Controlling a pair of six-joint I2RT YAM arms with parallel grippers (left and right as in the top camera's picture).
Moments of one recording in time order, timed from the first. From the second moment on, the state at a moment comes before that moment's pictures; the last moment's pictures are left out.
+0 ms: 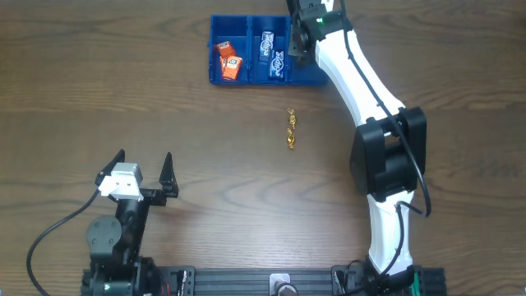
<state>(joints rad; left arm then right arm) -0.02 0.01 0.02 -0.10 0.10 -0.07 0.34 2.22 2.01 -0.86 0.30 0.41</state>
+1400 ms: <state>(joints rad) -0.02 0.01 0.02 -0.10 0.10 -0.07 0.50 2.07 1.60 -1.17 -0.04 0.45</state>
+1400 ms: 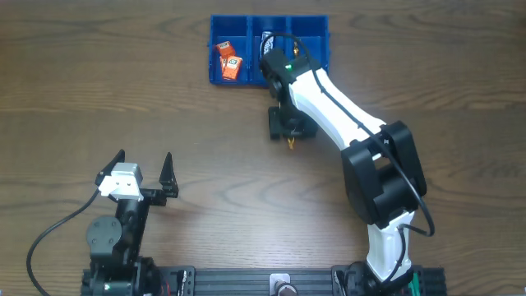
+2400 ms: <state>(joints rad) -0.02 0.01 0.02 -0.10 0.10 -0.07 0.50 2.07 1.50 -0.98 -0.03 0.46</state>
